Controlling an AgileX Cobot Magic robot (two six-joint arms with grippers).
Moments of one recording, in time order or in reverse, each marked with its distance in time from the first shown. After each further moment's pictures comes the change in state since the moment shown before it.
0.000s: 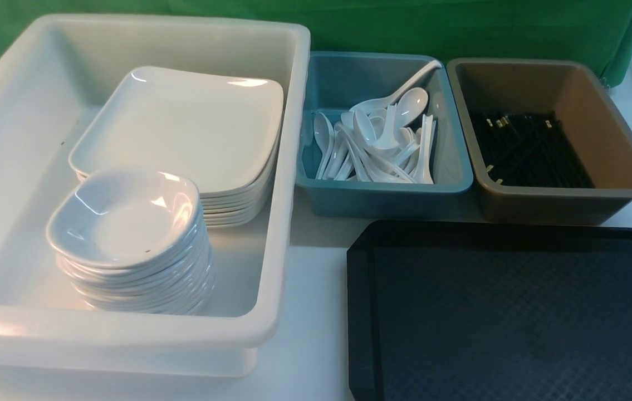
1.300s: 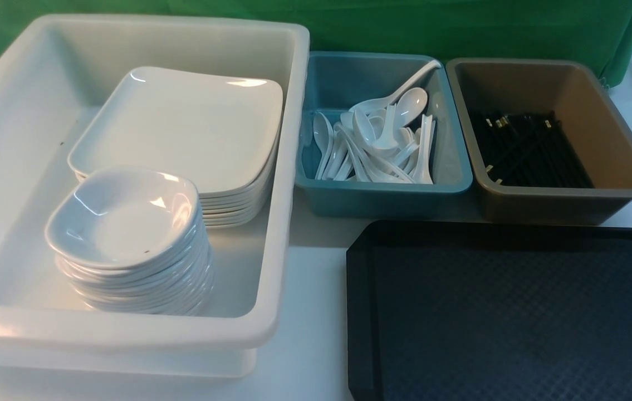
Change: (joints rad) right arm 0.000 0.000 0.001 0.000 0.000 0.000; left arm -0.003 -0.006 0.112 0.052 -0.043 0.031
